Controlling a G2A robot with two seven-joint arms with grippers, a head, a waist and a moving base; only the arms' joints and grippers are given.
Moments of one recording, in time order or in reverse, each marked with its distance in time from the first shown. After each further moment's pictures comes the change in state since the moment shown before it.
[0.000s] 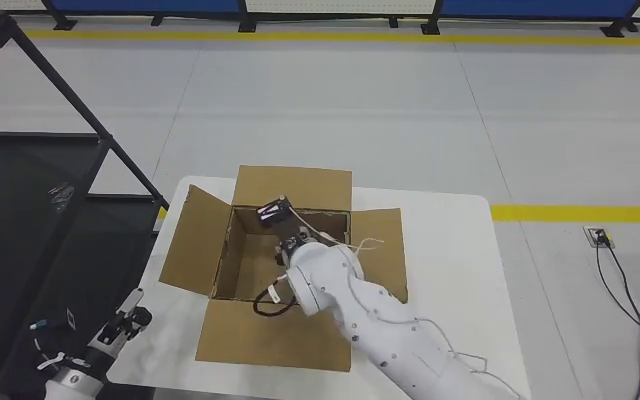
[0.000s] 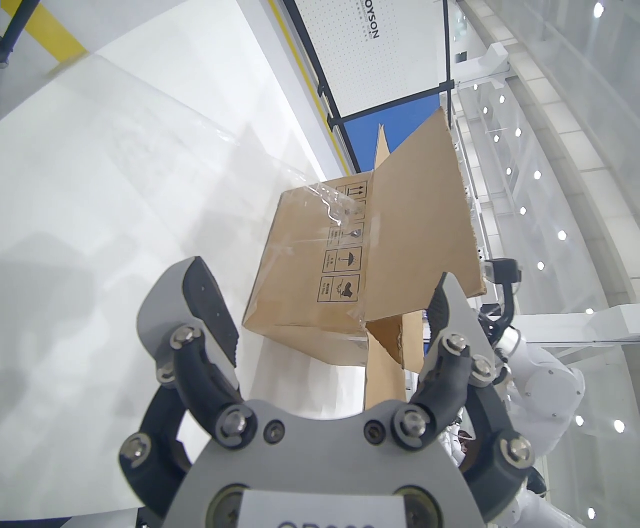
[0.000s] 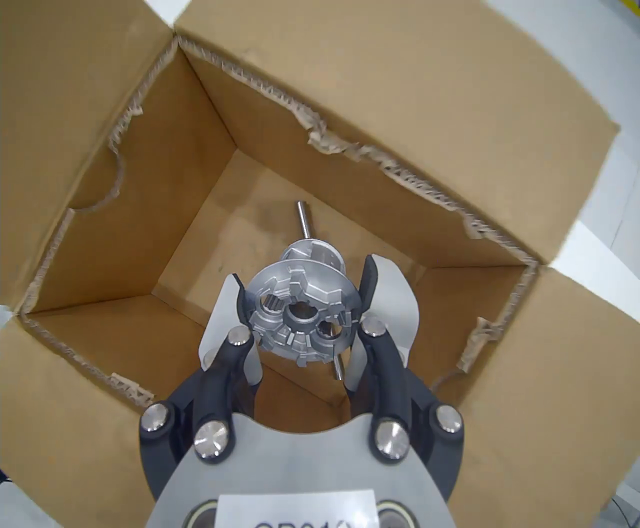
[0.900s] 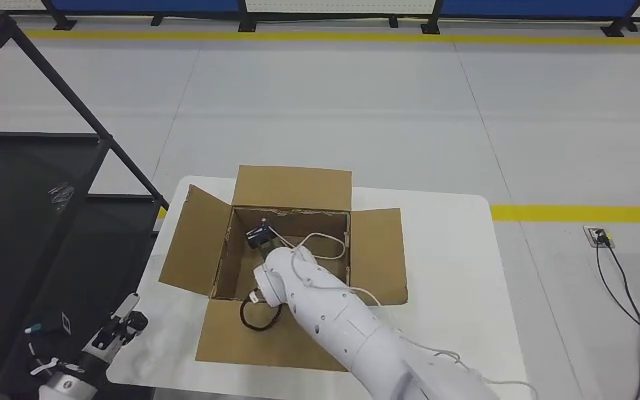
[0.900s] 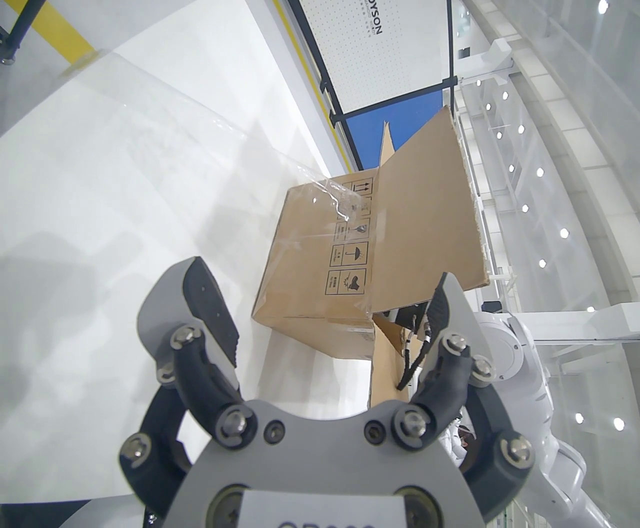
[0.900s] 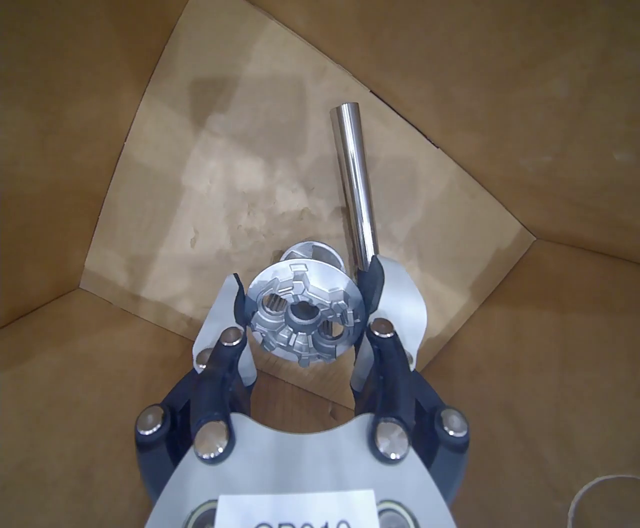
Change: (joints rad) left arm 0.011 0.004 -0.025 0.015 -0.010 -0.017 -0.038; right arm 0.237 -0.317 -0.159 0.800 0.263 -0.044 -0.185
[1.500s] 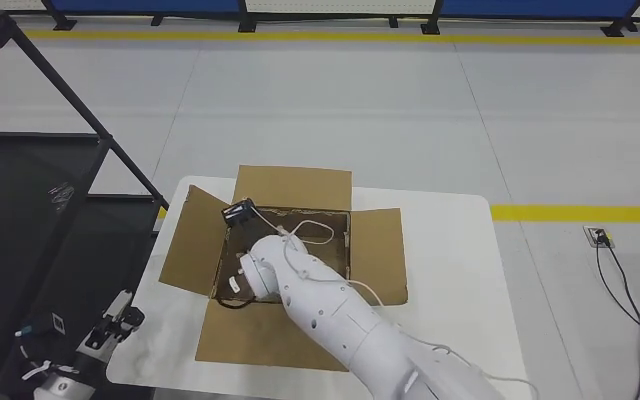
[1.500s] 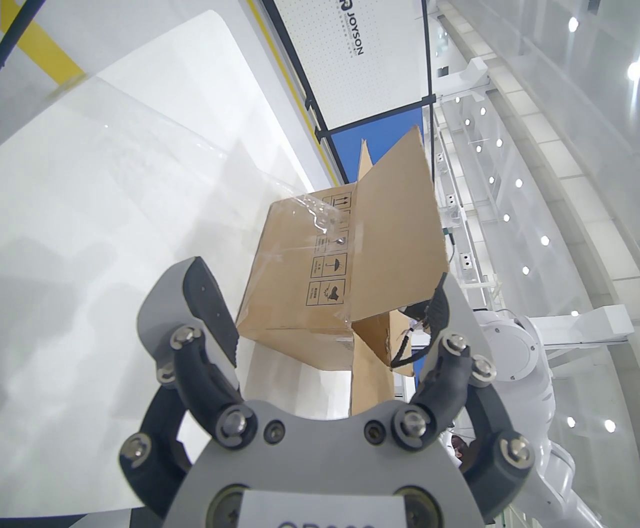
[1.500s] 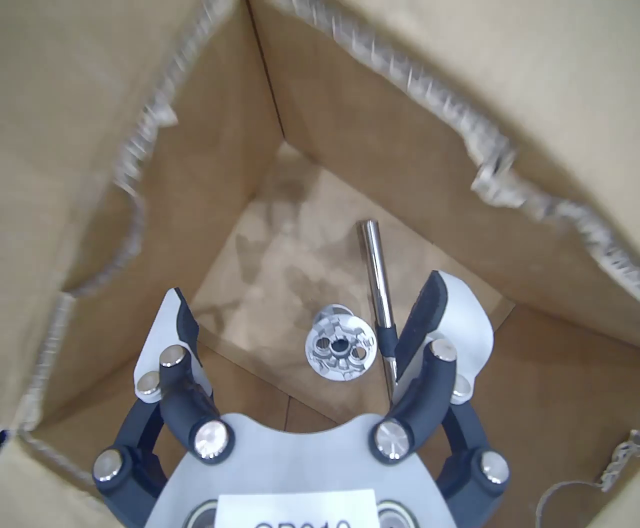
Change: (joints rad) left arm 0.024 -0.007 -0.005 -0.045 -0.049 -0.033 0.052; right arm 0.009 0.024 0.068 -0.187 -0.019 0.028 -0.094
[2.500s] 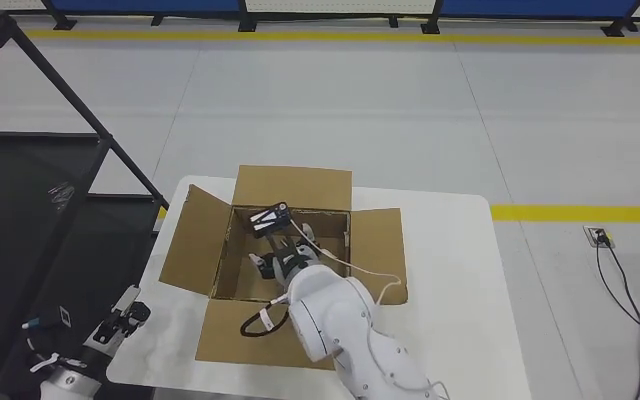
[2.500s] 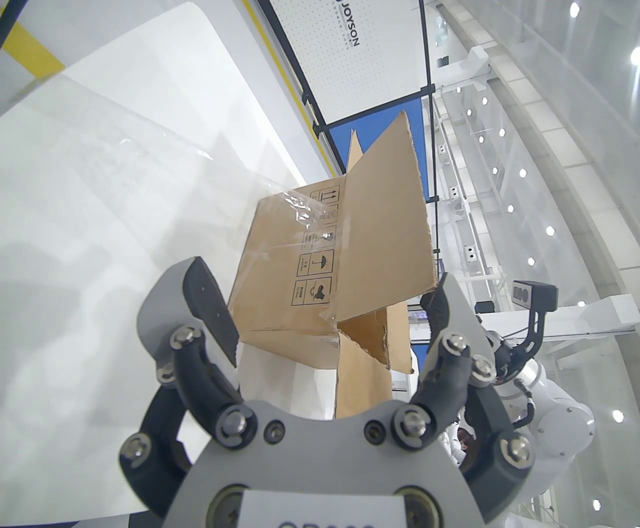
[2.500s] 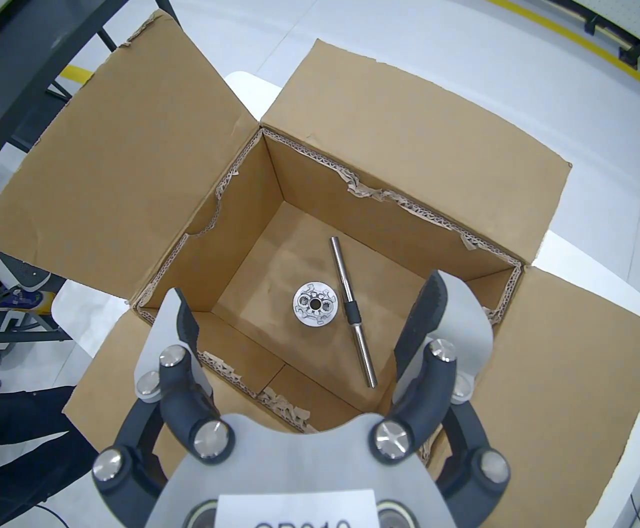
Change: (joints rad) left arm -0.009 -0.003 0.018 -0.058 0.036 0.054 0.025; right arm -0.582 0.246 0.299 -1.044 -0.533 -0.066 0.242
